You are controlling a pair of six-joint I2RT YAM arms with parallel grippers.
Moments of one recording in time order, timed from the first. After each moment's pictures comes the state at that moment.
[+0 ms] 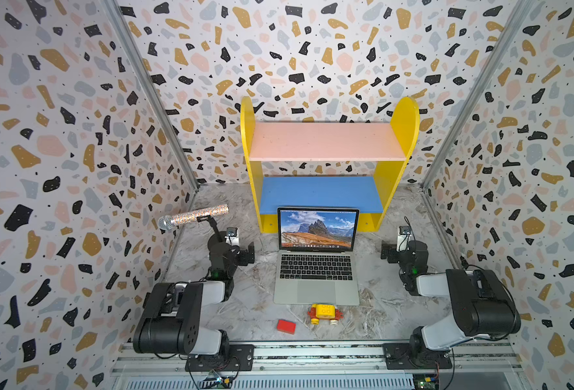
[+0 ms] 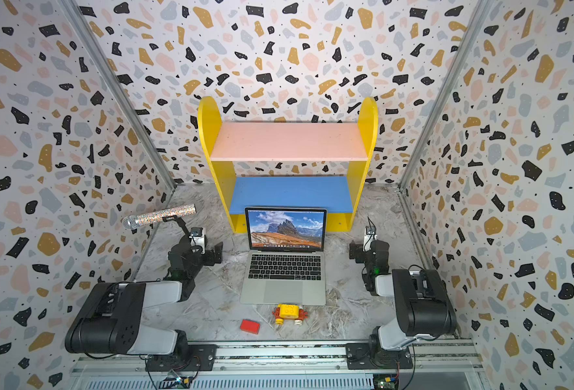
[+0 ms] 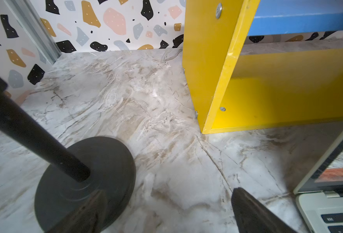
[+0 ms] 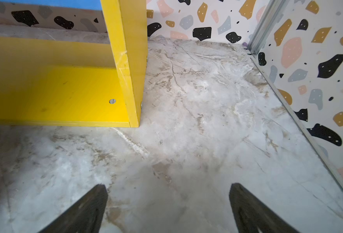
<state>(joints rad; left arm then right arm) -0.02 1.43 0.32 0.70 0.08 0.05 0.01 1.52 0.35 0.75 0.03 -0.08</state>
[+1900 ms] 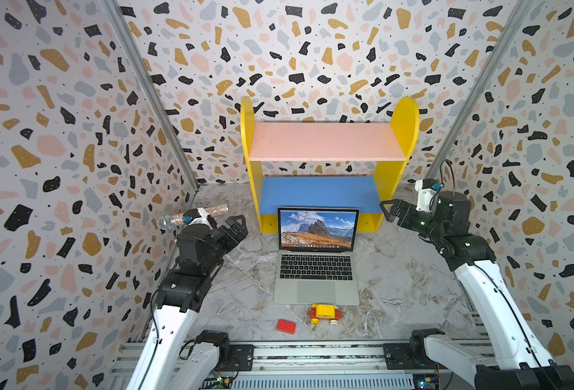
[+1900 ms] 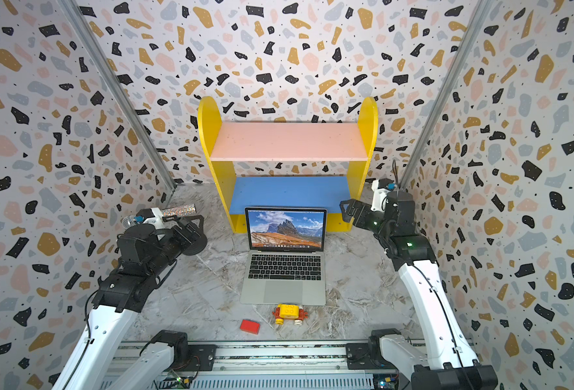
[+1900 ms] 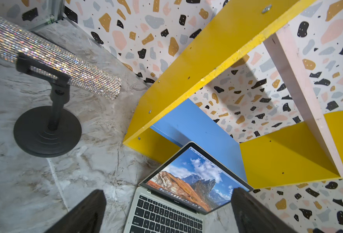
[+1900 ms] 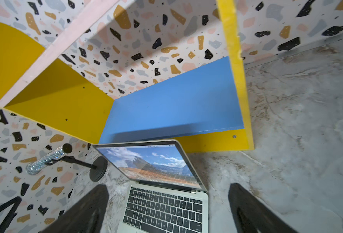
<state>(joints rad) -0.14 0.77 0.92 -0.52 0.07 -0.76 0.15 1.08 1.19 -0.55 -0.35 0.43</state>
